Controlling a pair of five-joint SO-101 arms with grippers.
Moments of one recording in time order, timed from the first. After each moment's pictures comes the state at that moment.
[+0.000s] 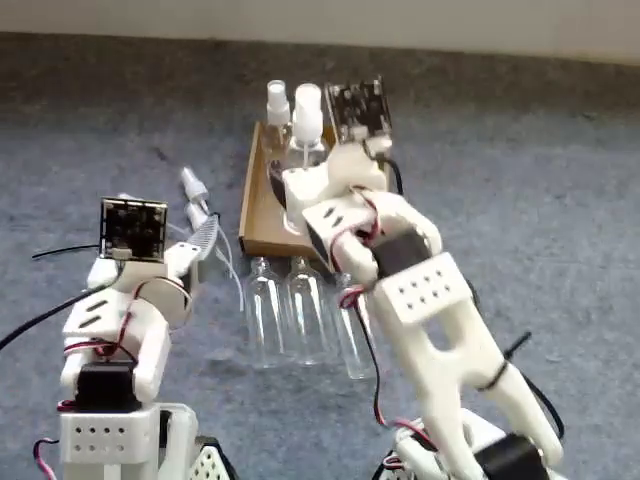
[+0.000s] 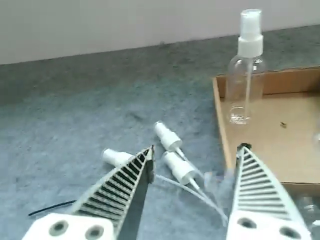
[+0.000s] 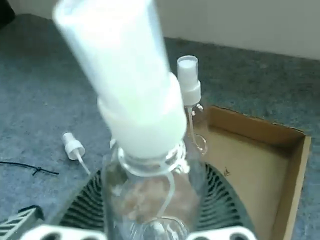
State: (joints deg) left arm -5.9 -80.7 67.0 46.0 -2.2; right arm -31.9 -25.1 24.2 37.9 -8.3
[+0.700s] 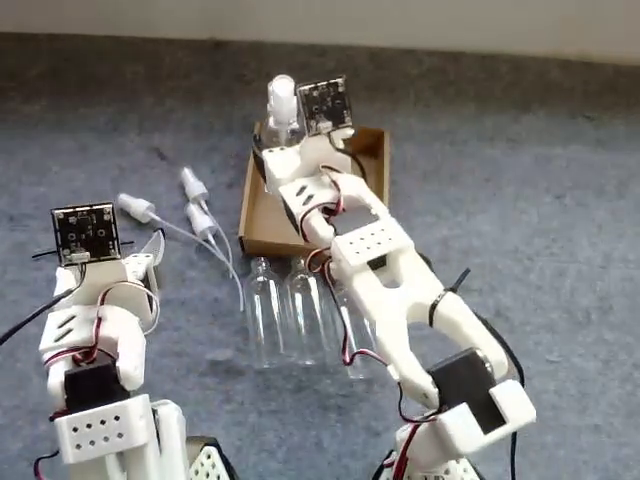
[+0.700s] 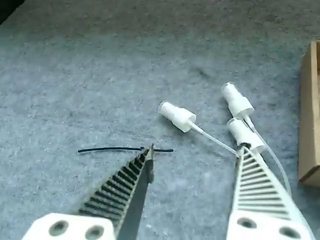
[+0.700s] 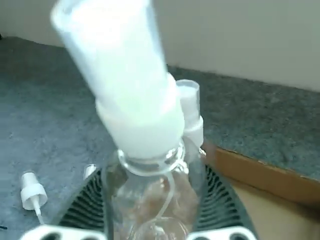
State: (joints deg) left arm -22.1 -80.4 73.1 46.0 -2.8; right arm -31.4 0.0 25.4 2.5 -5.1
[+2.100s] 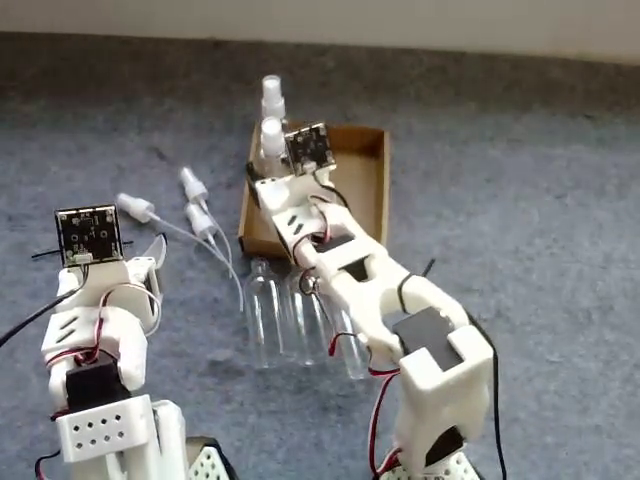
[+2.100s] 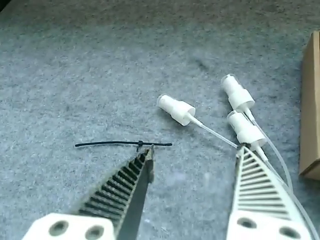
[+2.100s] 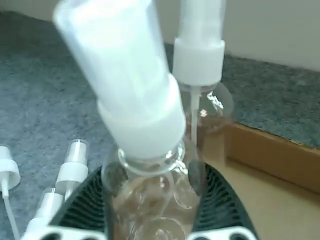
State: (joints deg) left arm -22.0 -80.4 74.8 45.8 -2.8; right arm -32.9 17.1 29.2 -21.1 -3.5
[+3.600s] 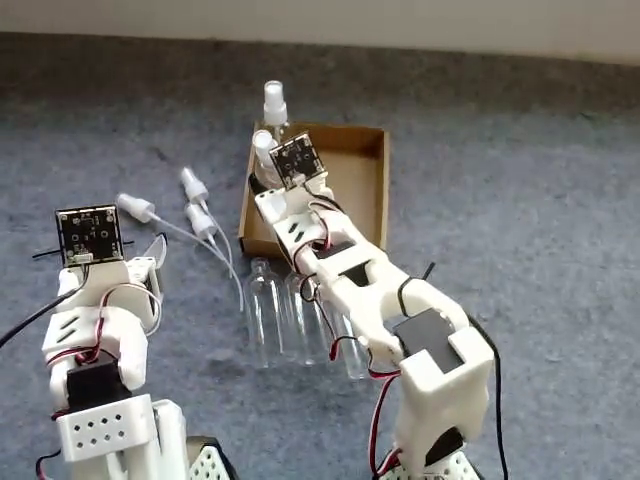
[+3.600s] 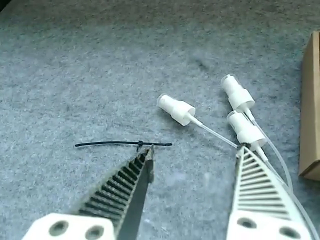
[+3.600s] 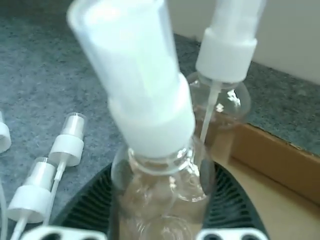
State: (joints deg) left arm -22.0 -80.4 74.8 45.8 -2.8; right arm -33.1 17.0 32.2 -21.7 5.8
